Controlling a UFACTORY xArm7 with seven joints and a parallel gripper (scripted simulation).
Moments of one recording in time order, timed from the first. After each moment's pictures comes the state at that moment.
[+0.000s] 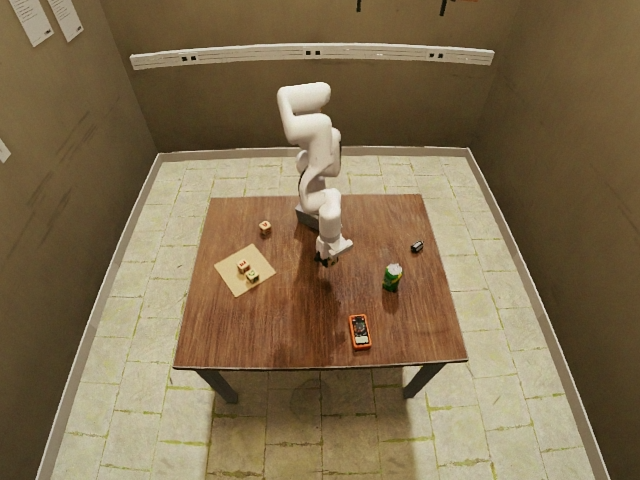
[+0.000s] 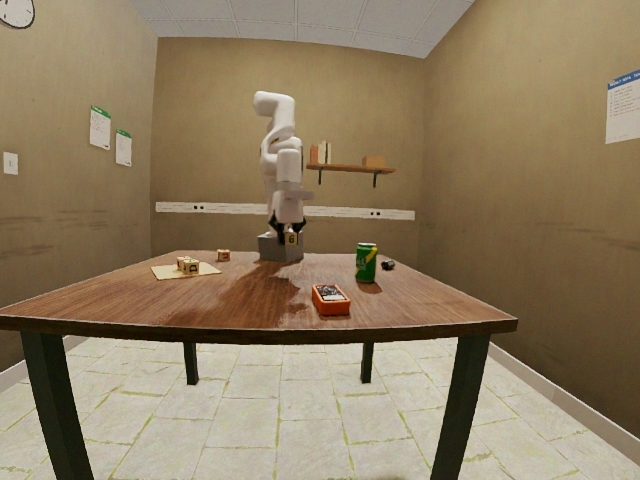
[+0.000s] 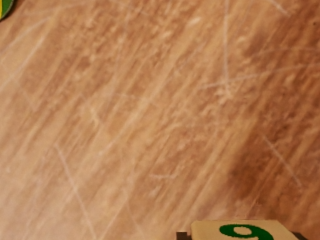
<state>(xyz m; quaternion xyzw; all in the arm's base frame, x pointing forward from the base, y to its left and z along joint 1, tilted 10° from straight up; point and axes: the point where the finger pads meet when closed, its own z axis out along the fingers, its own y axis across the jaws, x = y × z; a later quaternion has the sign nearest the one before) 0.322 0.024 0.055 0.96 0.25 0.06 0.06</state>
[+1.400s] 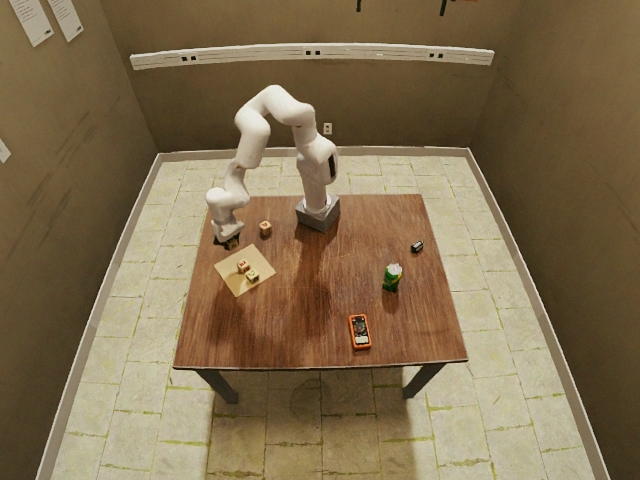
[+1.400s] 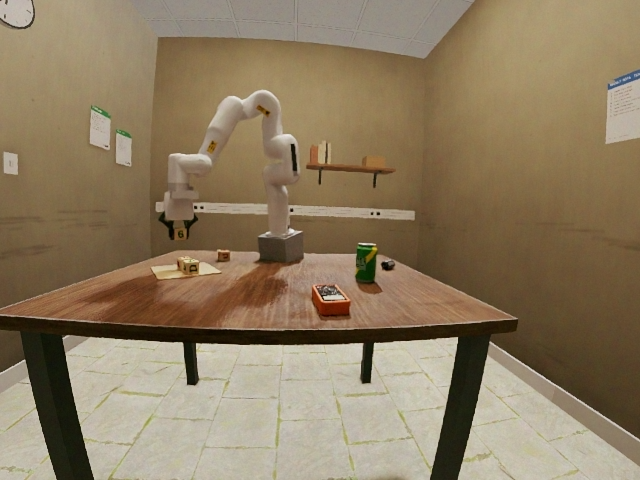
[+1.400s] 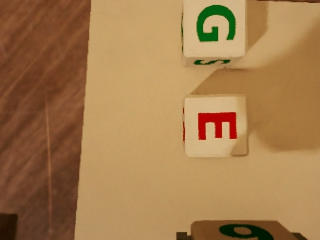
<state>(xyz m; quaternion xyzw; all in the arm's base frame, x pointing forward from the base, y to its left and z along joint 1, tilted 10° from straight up) 0.198 -0.372 0.077 0.94 0.32 0.05 0.07</state>
